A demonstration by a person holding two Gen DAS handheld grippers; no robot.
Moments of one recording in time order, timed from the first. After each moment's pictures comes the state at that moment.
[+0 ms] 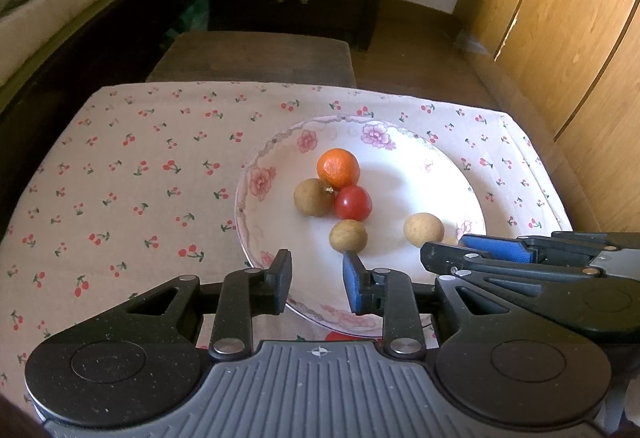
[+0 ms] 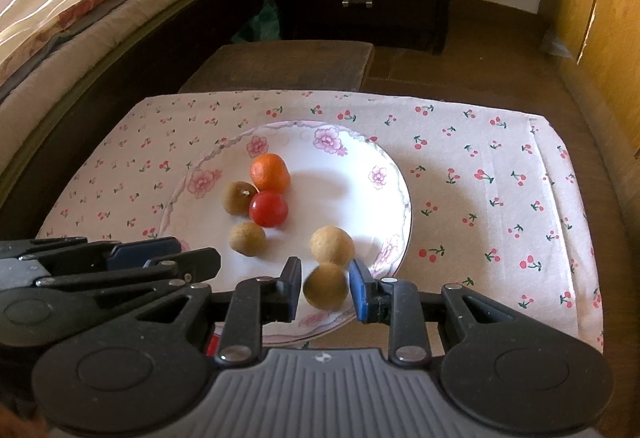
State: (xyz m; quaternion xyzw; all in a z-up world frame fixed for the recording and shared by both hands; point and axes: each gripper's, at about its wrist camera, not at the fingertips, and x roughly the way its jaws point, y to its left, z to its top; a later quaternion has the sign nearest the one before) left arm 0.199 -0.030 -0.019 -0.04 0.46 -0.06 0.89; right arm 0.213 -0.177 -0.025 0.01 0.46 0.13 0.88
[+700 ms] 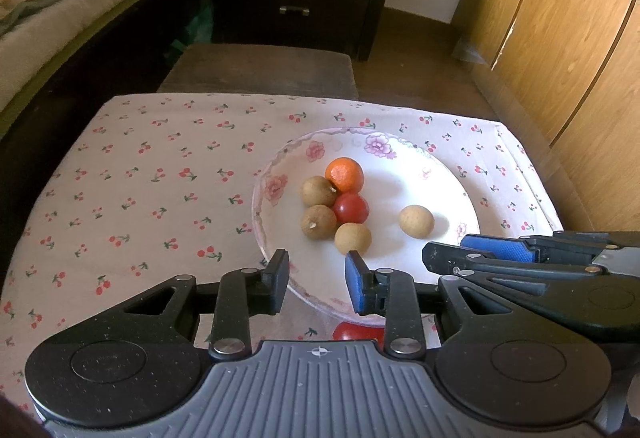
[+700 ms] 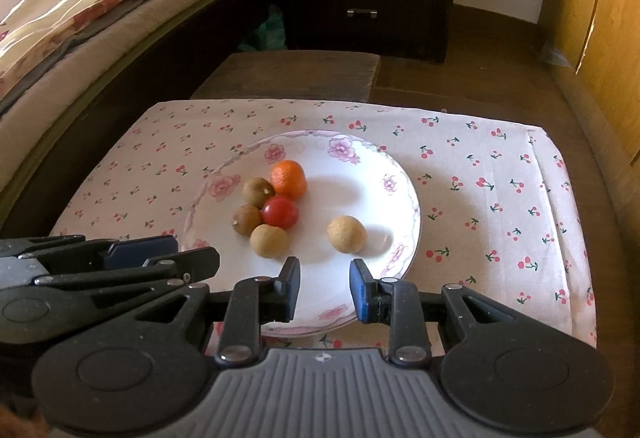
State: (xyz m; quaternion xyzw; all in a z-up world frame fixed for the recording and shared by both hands) left arm 0.184 -0.020 -0.004 -0.04 0.44 -0.06 0.89; right arm 0.197 -0.167 -0.009 0.00 0.45 0.14 0.88
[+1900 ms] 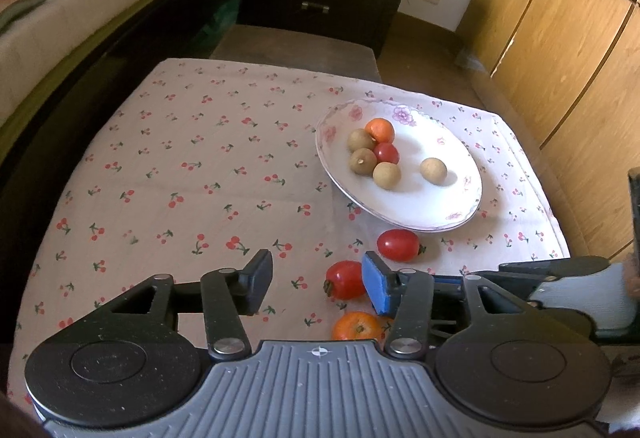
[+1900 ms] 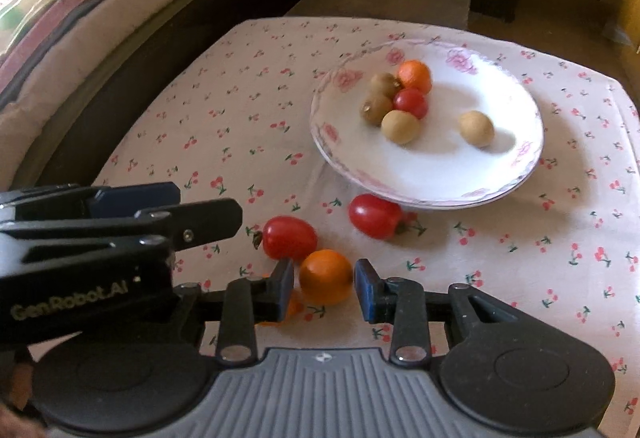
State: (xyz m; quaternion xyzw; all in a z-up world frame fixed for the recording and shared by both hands) left arm 0.112 0.035 0.006 -0.08 0.45 -0.06 0.89; right arm 0.138 -0.114 -0.035 -0.01 0.51 0.22 0.83
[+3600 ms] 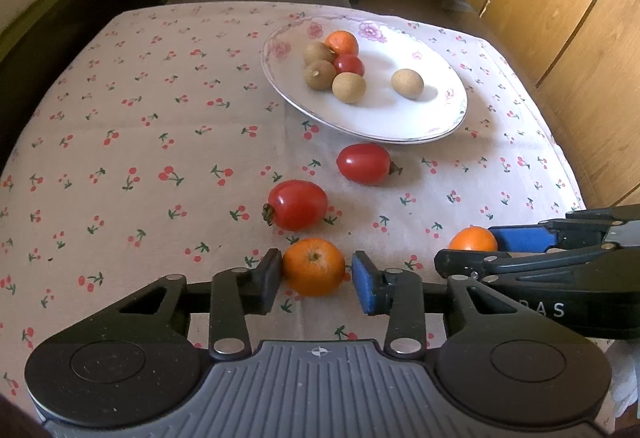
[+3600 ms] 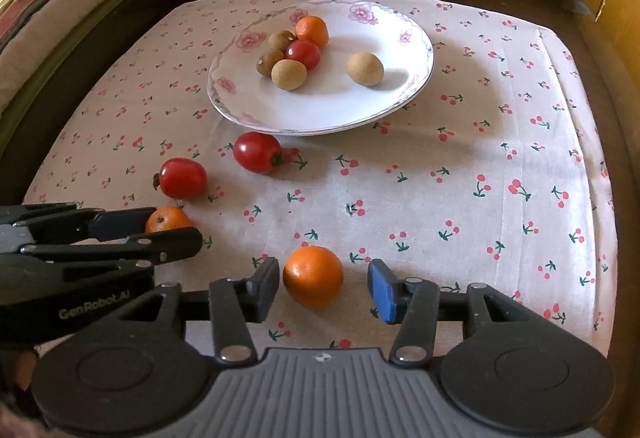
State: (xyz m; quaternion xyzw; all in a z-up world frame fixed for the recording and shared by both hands) left arm 0.105 -0.009 -0.039 -0.04 0.50 -0.08 0.86; right arm 0.127 -0.181 -0.045 -0.02 0.53 0.17 0.83
